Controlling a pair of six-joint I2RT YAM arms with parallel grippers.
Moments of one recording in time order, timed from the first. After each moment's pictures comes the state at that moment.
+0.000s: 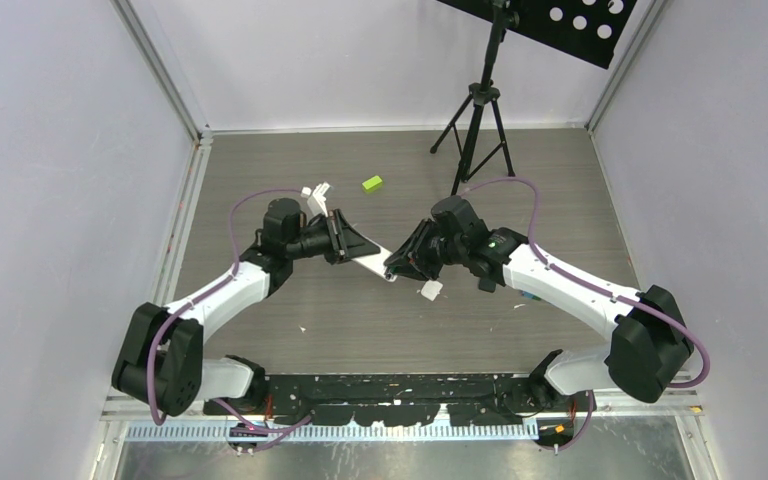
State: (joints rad) left arm -0.38 1.29 0.66 0.27 0.75 -0.92; right arm 0.73 1.35 0.97 -0.36 -0.24 1.32
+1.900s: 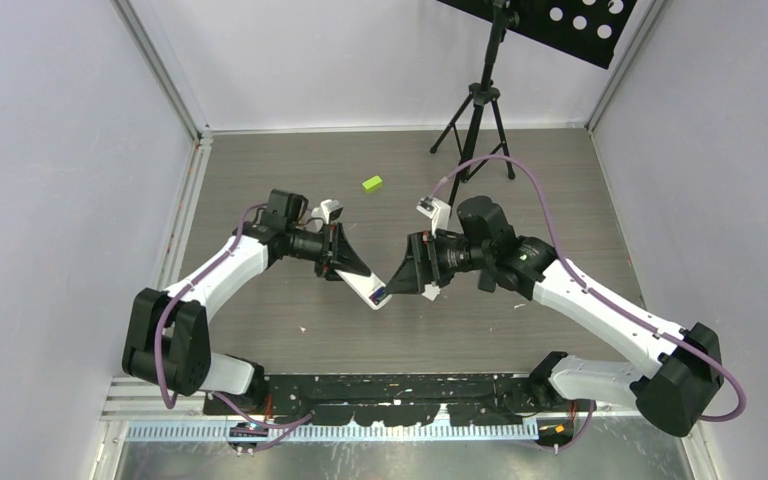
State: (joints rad) left arm -0.32 1.39 0.89 -0.41 1.11 -0.81; right arm 0.72 1.15 0.95 -0.36 -0.59 0.58
